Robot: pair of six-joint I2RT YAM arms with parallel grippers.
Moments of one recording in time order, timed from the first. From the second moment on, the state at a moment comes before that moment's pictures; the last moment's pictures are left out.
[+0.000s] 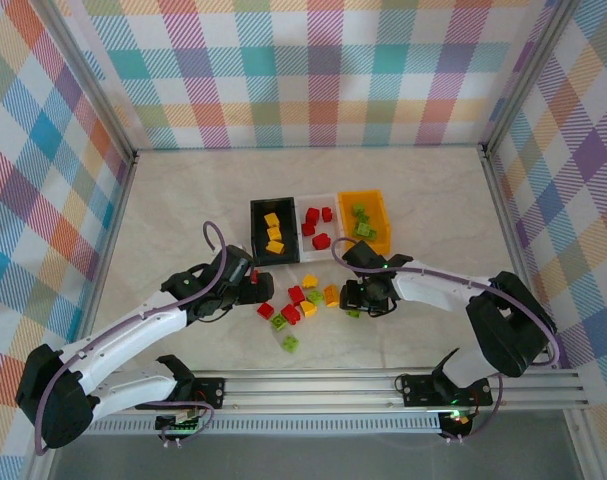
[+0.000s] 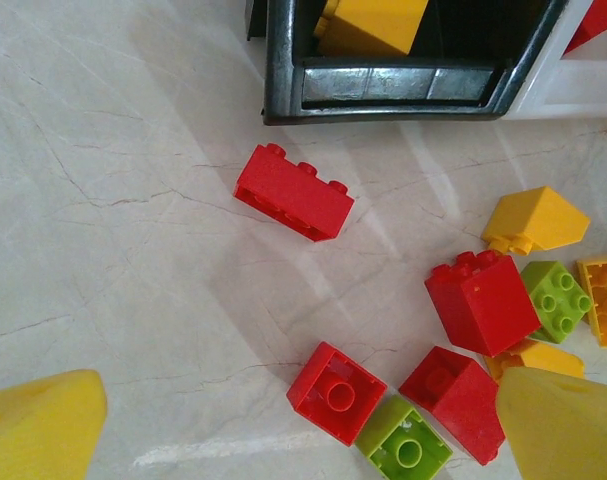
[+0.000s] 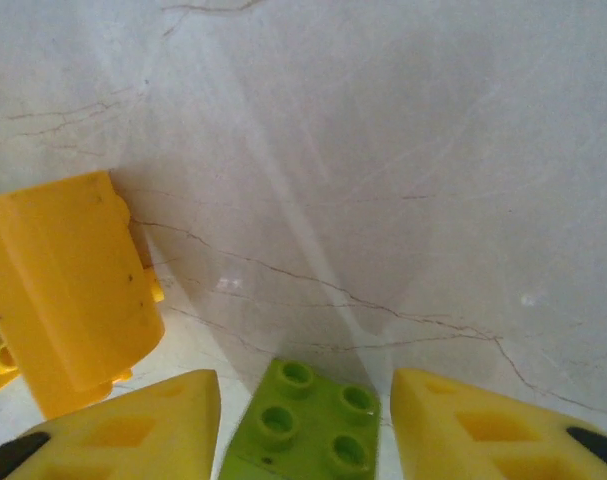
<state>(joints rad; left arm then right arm) -0.70 1.05 0.72 -0.68 -0.19 -0.71 0.73 1.48 0.78 -0.59 -0.09 0.78</state>
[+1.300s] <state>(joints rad) -0.62 1.24 0.74 -0.56 -0.14 -0.69 0.46 1.73 1.40 -0.62 0.05 0.54</state>
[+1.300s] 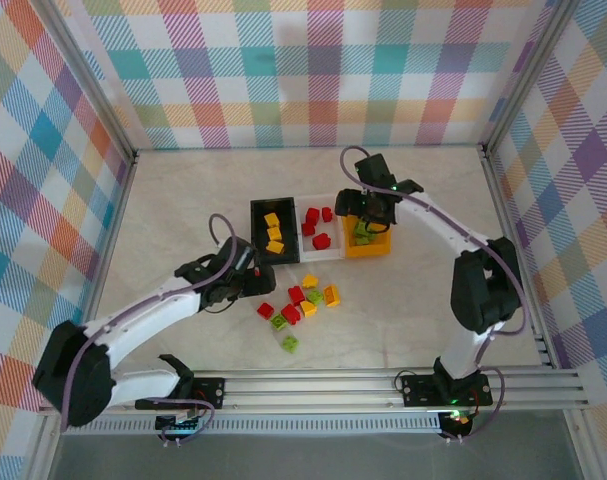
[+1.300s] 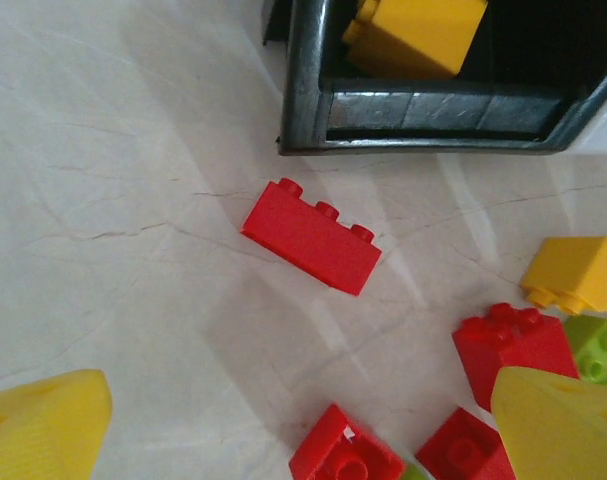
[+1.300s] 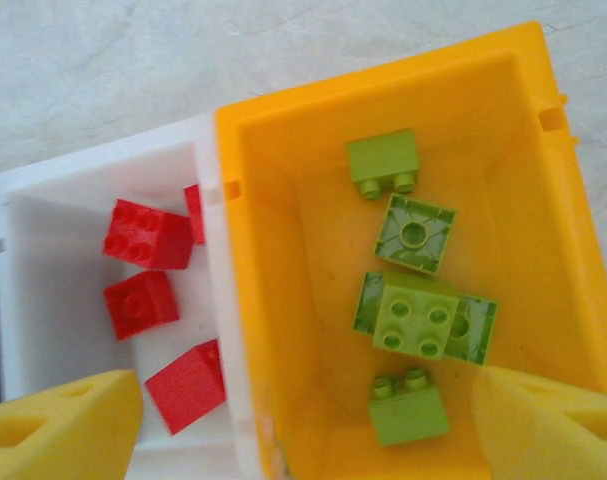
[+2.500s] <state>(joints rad) -0.62 1.45 0.73 -0.39 -0.21 -0.64 0.46 1.52 1.18 -0.57 0.02 0.59</state>
